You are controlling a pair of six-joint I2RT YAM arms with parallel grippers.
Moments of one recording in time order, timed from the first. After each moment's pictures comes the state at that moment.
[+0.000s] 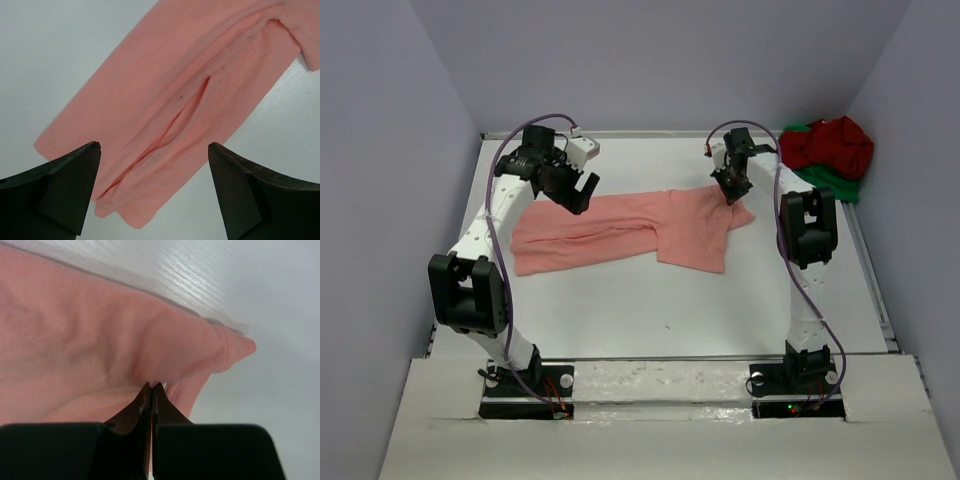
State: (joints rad) left arm -0.18 1.62 1.48 -0.78 0.29 0.44; right arm 0.20 2.28 1.90 -0.77 -0.02 -0.33
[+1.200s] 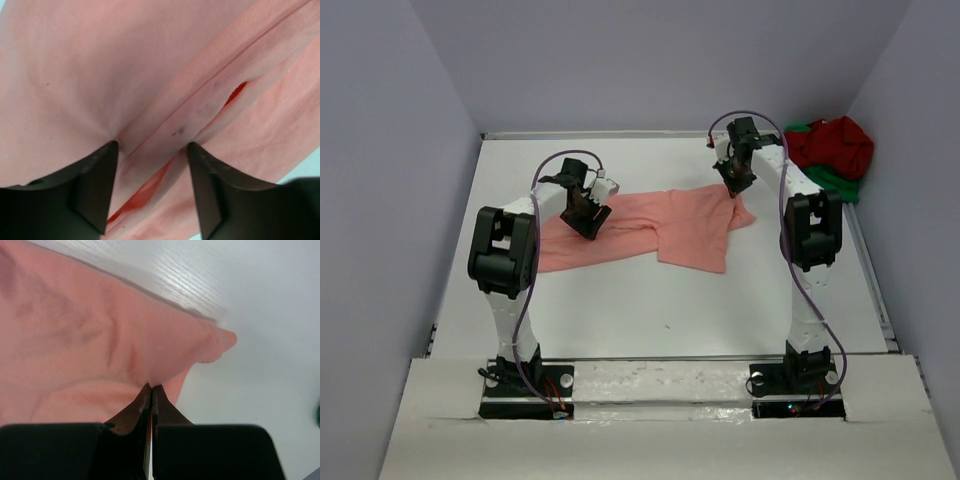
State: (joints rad) left arm -0.25 1.94 1.34 -0.59 0.19 0.44; right arm 0.20 2.23 1.97 -0.88 -0.02 -0.34
